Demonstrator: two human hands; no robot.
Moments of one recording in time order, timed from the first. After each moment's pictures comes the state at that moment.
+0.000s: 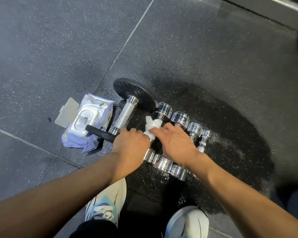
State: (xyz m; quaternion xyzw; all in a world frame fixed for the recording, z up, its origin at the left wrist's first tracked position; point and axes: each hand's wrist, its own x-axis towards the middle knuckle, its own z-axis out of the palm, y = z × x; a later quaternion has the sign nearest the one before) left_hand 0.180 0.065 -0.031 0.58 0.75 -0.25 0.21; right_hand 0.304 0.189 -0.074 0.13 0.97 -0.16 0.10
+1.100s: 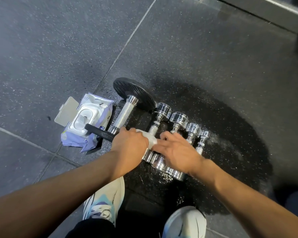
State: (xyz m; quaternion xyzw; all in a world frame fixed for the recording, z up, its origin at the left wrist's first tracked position) left_hand 0.179 0.070 -0.027 0.58 0.73 -0.27 0.25; right_hand 0.332 0.191 -0.078 0.00 0.98 -0.16 0.12
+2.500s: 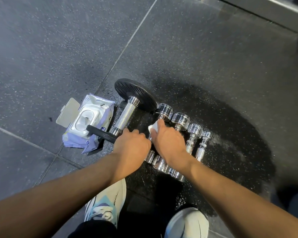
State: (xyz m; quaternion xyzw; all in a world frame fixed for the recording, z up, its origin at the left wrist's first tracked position) left_hand 0.178 0.066 -0.036 0.60 0.73 -0.25 0.22; right_hand 0.269 0.166 -0.076 0.36 0.91 -0.15 0.14
